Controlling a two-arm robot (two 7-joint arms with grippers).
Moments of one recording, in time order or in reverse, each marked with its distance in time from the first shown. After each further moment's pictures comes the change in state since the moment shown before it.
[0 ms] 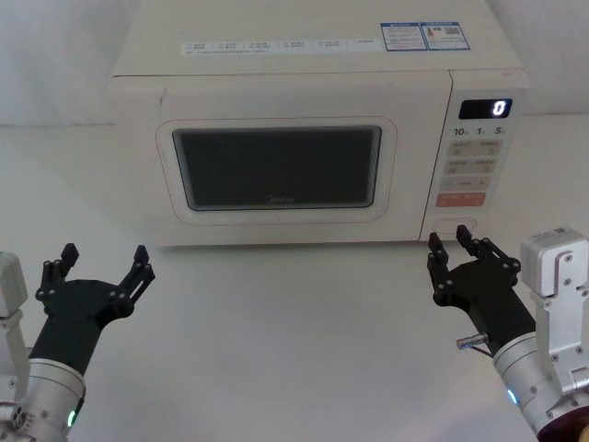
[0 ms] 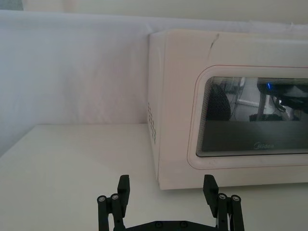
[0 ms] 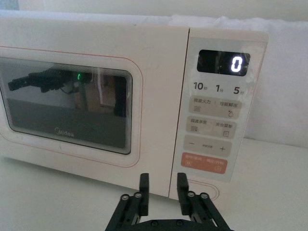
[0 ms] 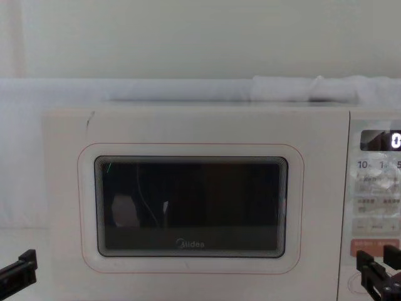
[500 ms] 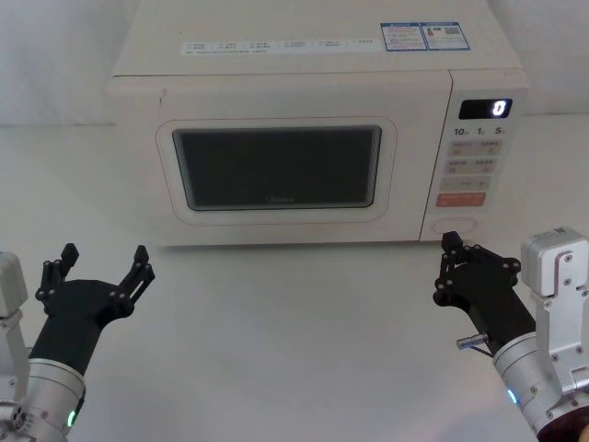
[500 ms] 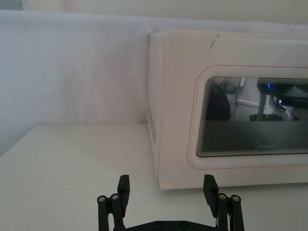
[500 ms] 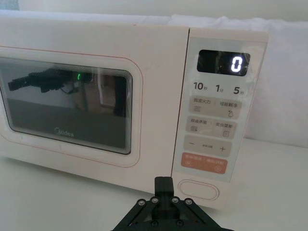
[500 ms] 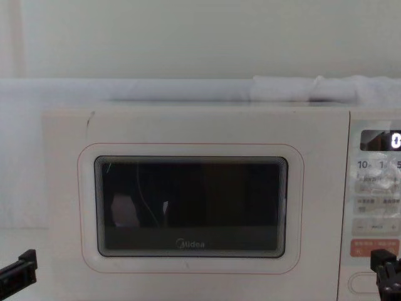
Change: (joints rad) left arm 0.000 0.000 0.000 0.000 0.000 0.000 0.000; right arm 0.000 0.000 0.000 0.000 0.000 0.000 0.000
